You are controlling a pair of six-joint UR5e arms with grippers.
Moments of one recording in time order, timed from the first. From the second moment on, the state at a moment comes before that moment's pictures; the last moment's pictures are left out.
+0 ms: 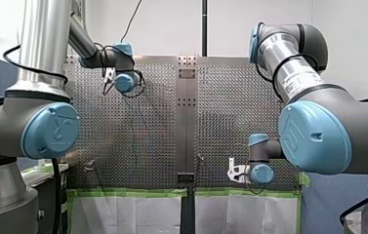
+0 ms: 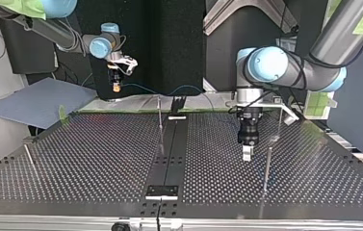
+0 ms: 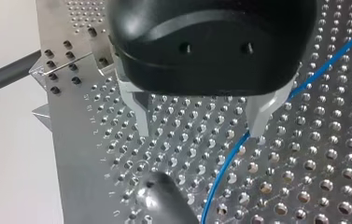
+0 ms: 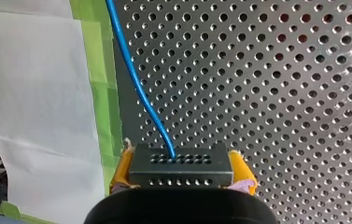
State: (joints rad) left arm -0.19 -1.70 -1.85 -2.43 -1.75 -1.13; right arm 1.88 -0.67 1.84 -0.90 1.58 1.59
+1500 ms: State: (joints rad) left arm -0.17 -1.76 -1.79 -2.46 -1.80 -1.08; right arm 1.88 -0.67 1.84 -0.91 1.57 1.59
